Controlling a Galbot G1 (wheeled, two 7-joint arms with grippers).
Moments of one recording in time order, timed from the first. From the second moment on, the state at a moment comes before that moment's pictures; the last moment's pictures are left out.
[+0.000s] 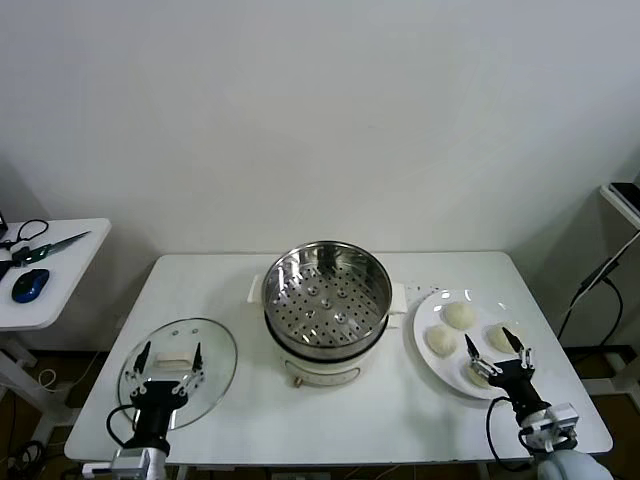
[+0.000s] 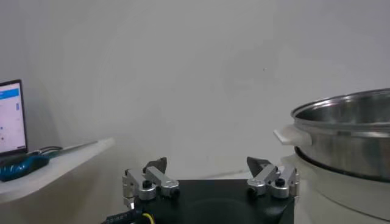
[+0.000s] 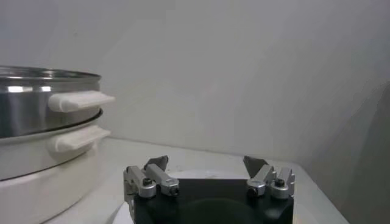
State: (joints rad) left arm 1.68 -1.55 -0.70 -2.06 0.09 -0.08 0.02; right arm -1.41 1.10 0.70 1.68 0.28 0.04 -0.31
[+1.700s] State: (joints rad) left arm 1.64 -1.51 -0.71 -2.00 0.08 -0.07 0.00; right arm -0.02 0.90 -0.64 0.73 -0.23 0.06 -1.10
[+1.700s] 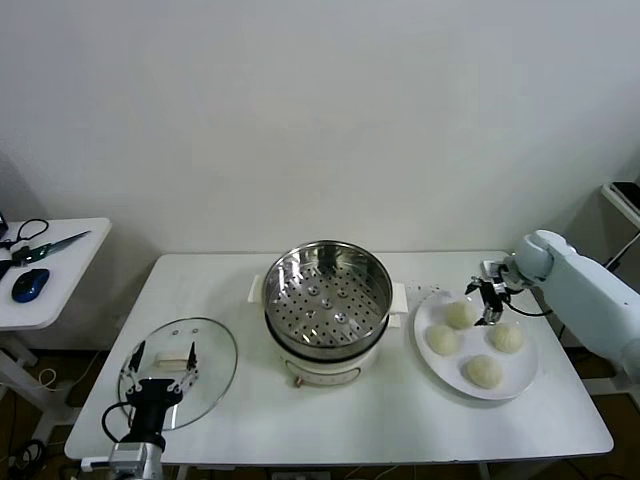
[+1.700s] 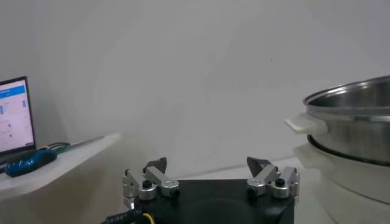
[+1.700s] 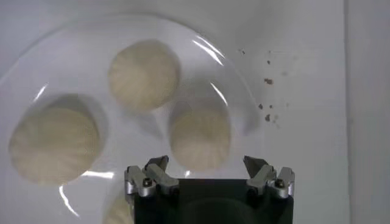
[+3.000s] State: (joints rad) left arm 1.66 -1.52 -0.72 -2.00 0.09 -0.08 -0.02; right arm 0.08 0.96 -0.73 0.66 -0.22 0.12 -1.18
